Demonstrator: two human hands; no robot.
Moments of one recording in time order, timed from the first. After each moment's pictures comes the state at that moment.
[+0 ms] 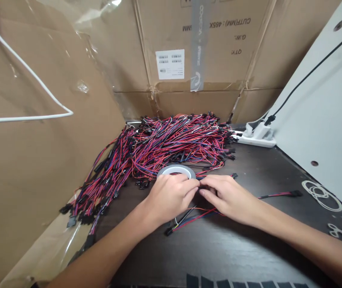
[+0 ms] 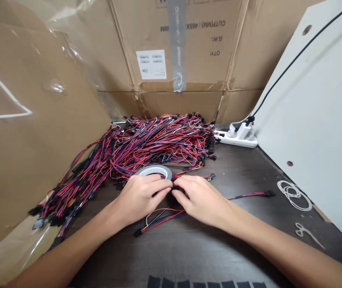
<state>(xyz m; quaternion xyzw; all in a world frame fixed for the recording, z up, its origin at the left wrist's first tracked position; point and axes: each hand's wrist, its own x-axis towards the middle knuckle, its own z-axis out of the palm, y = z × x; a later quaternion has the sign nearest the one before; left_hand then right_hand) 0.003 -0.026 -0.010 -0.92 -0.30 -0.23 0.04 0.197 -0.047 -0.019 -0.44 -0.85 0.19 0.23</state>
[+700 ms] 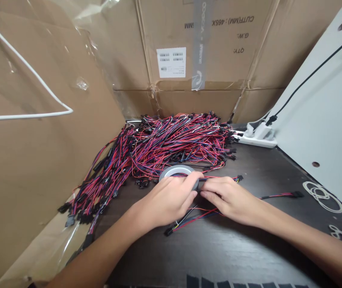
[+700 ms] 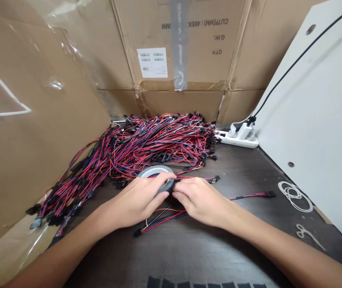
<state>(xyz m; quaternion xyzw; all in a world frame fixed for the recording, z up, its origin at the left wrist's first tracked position) -0.002 -0.030 0.007 -0.93 -0.31 -0.15 -0.13 0.200 -0.046 -0.019 -0.36 -0.87 0.21 0.25</state>
